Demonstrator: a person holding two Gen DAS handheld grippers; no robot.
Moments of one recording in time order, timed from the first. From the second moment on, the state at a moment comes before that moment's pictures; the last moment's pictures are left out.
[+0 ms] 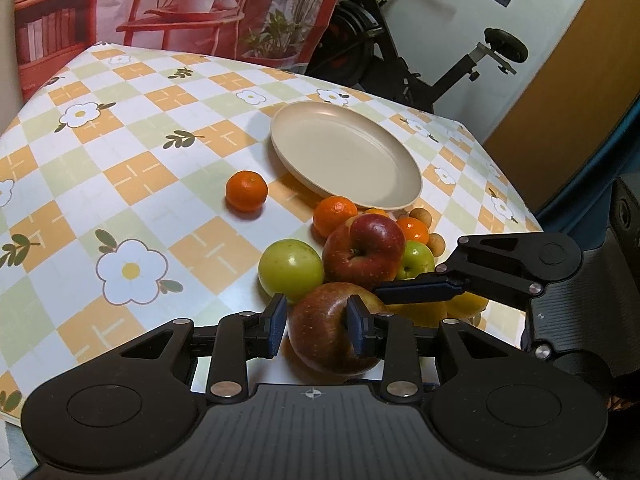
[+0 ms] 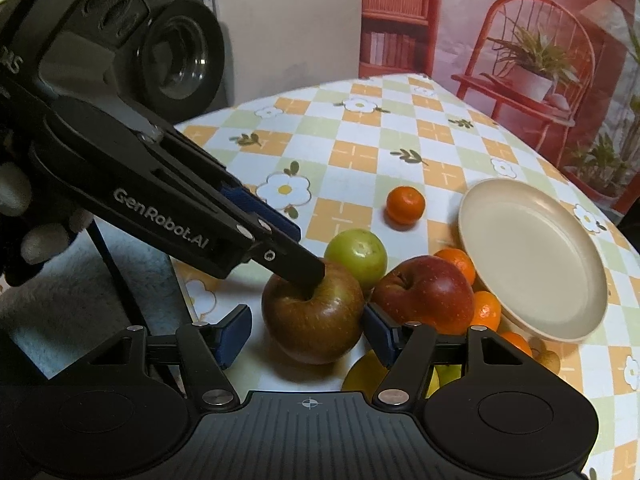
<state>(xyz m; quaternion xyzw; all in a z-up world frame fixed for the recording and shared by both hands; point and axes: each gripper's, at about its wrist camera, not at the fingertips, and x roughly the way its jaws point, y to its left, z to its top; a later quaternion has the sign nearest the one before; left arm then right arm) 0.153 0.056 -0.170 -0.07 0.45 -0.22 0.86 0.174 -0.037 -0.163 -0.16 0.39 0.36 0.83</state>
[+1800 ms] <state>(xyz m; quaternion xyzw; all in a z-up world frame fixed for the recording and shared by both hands) 0.177 0.047 -0.107 -0.09 0.39 -0.22 0.89 0.204 -0.082 -0.119 -0.03 0.32 0.35 0.88</state>
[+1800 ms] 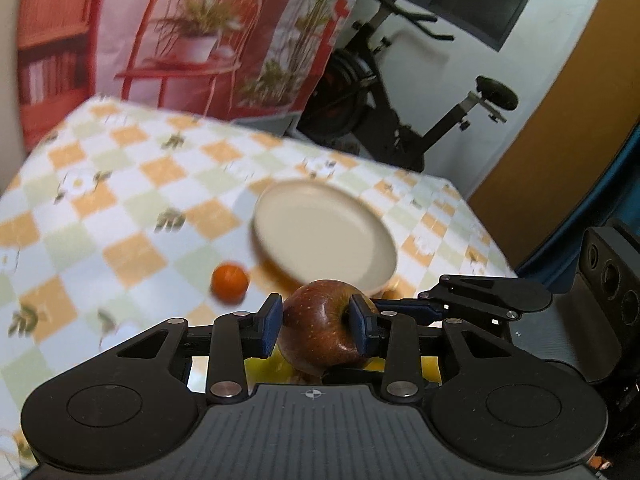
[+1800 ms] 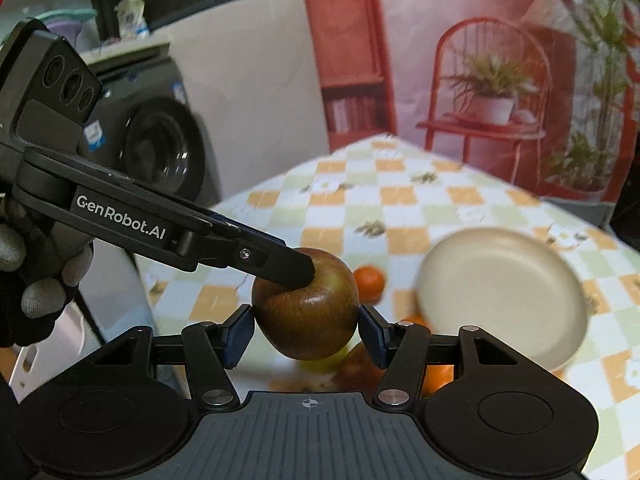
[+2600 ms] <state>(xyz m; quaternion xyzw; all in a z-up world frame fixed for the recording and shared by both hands) 0.322 -0.053 -0.115 -0.03 0.40 -0.28 0.87 0.324 -0.182 -0.128 0.01 0.31 0.27 0.91</state>
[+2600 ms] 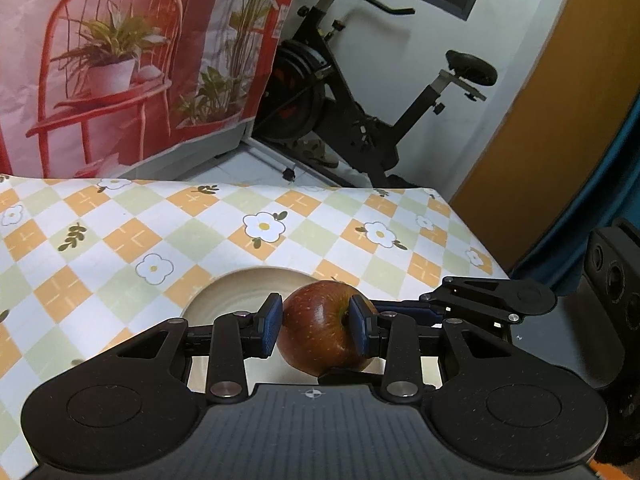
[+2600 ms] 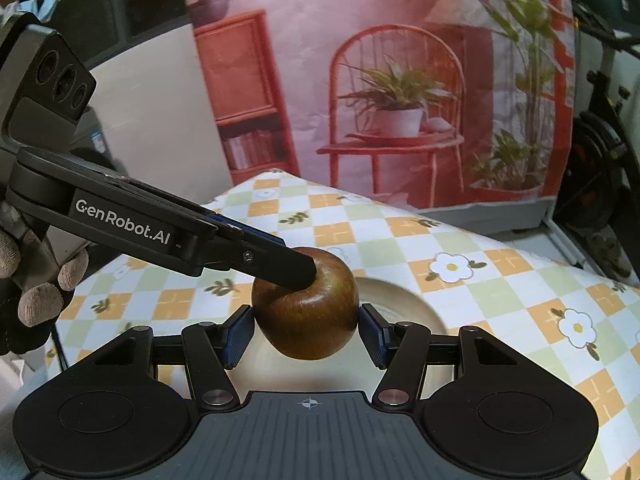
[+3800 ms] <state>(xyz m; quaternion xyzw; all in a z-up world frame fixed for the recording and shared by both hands) 0.389 -0.081 -0.171 -0.04 0.45 -0.23 0.86 0.393 -0.203 -0.193 0.00 0.36 0.21 0.91</state>
